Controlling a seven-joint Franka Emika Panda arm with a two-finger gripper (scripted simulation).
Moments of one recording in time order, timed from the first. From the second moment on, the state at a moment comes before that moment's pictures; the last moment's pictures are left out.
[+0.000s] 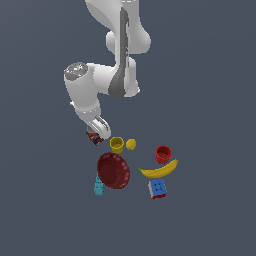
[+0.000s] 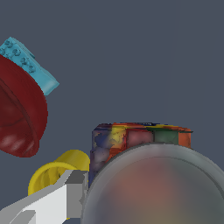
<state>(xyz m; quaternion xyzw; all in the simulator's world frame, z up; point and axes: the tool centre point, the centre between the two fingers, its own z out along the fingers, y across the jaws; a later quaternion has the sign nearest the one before) -0.058 -0.149 0.134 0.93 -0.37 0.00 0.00</state>
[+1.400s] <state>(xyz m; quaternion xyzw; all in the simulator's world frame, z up) 0.066 0.052 0.347 0.93 -0.37 0.00 0.00</state>
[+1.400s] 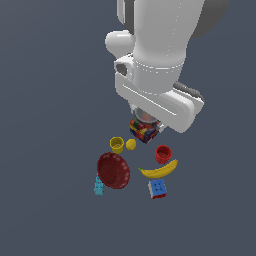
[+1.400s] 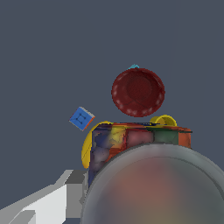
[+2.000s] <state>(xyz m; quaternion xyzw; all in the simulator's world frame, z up) 0.101 0.102 0.401 0.93 -0.37 0.00 0.00</state>
